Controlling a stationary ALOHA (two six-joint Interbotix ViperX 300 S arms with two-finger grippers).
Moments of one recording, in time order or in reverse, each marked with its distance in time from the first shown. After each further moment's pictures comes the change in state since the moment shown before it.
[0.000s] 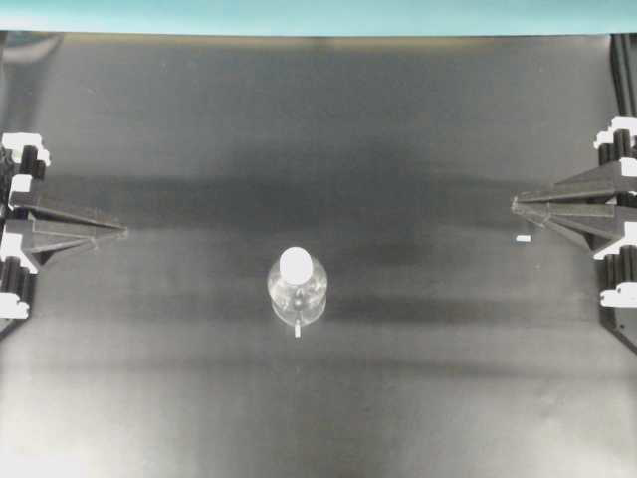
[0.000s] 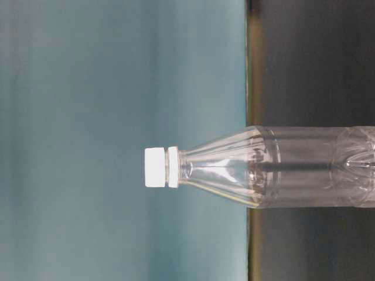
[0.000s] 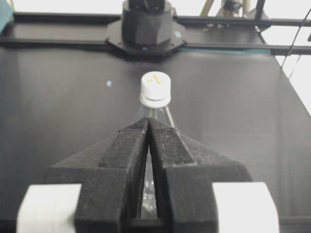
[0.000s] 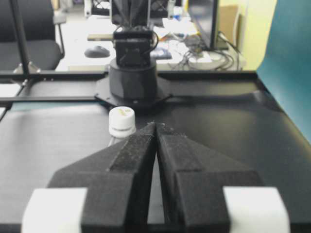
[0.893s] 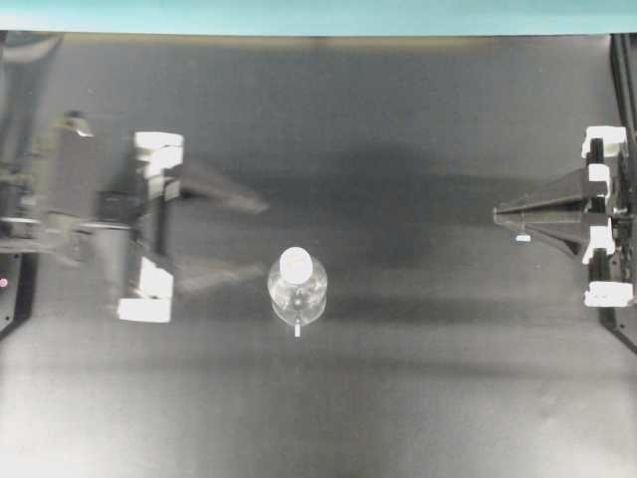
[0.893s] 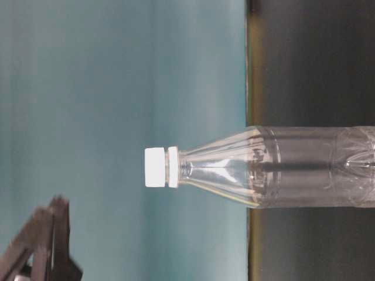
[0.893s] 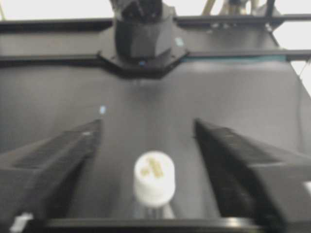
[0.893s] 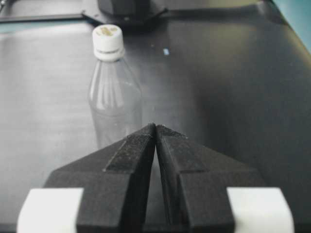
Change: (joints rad) left arm -0.014 0.571 -0.347 0.038 -0.178 -0.040; right arm -0.026 0.048 -0.038 0.025 0.252 0.002
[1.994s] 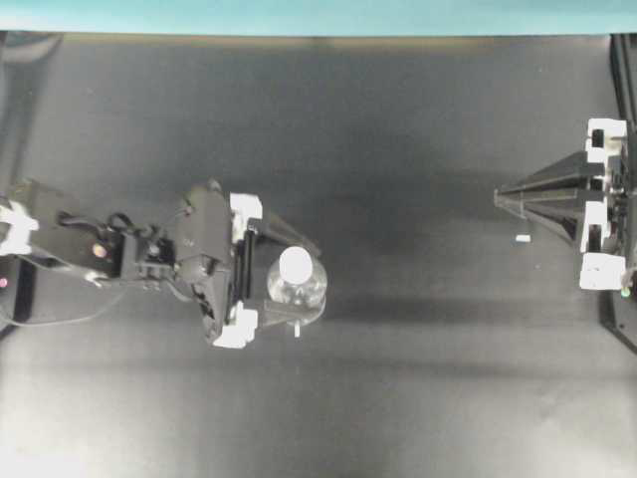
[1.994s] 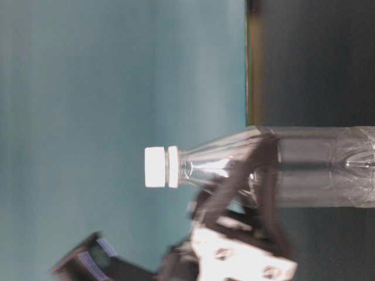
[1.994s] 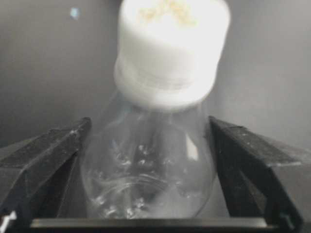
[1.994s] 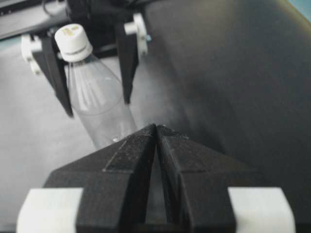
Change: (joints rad) left arm -0.002 0.523 0.026 0.002 -0.336 -0.057; right arm -0.069 0.002 0.000 0.002 0.044 0.192
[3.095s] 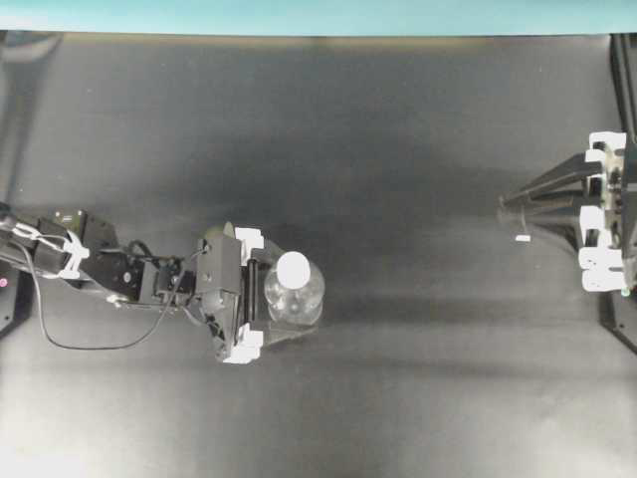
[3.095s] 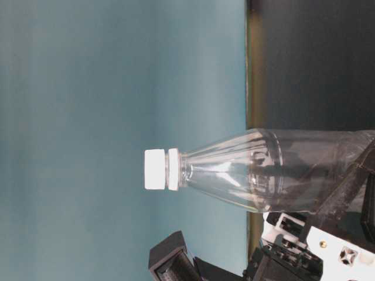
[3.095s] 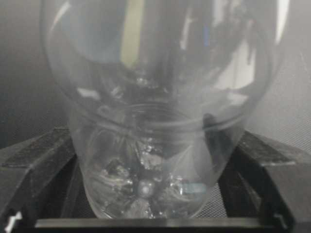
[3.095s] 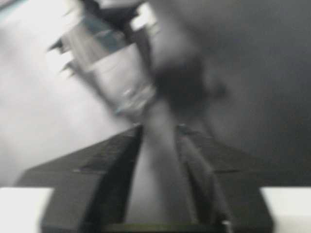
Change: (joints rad) left arm -0.029 0.192 0.002 0.000 -0.020 -0.011; right arm 0.064 0.041 -0.173 0.049 0.410 0.183
